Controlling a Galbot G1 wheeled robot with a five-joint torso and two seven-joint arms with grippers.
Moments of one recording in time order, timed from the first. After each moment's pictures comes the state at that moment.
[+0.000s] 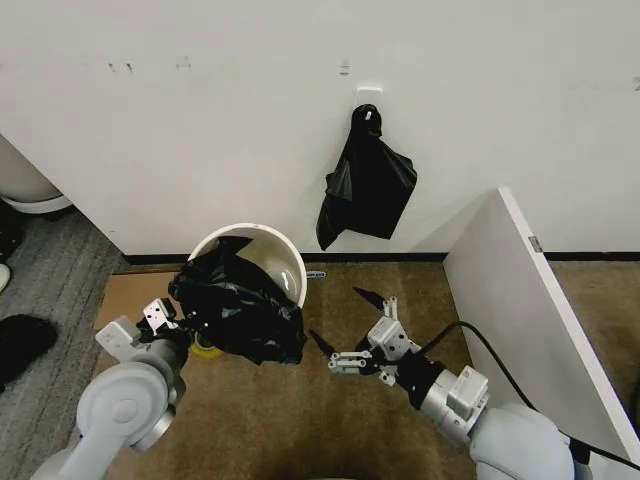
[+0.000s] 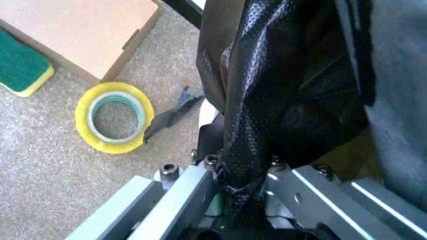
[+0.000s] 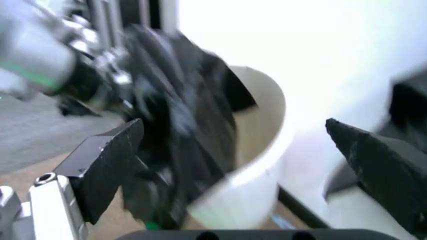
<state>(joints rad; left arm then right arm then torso) 1.21 -0.95 -0.44 -2.24 -1.44 0.26 -0.89 -1.05 0.62 -0.07 2.38 0.40 -0.08 0.05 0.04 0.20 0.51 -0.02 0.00</state>
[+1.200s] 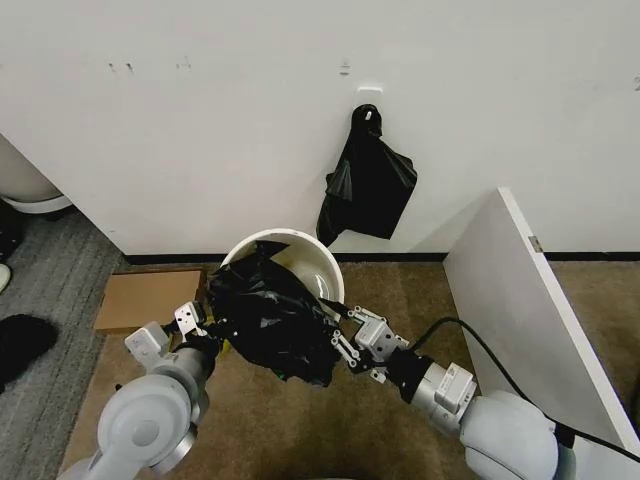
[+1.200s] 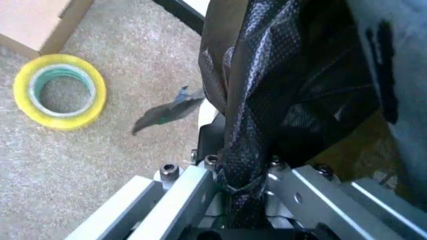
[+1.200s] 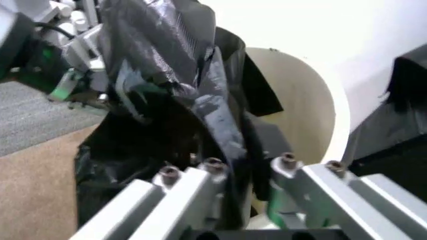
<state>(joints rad) 1.21 -0.95 -0.34 -2.32 -1.41 0.29 -0.88 -0.97 0.64 -0.14 2.34 0.41 -0.15 0.09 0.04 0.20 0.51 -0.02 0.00</state>
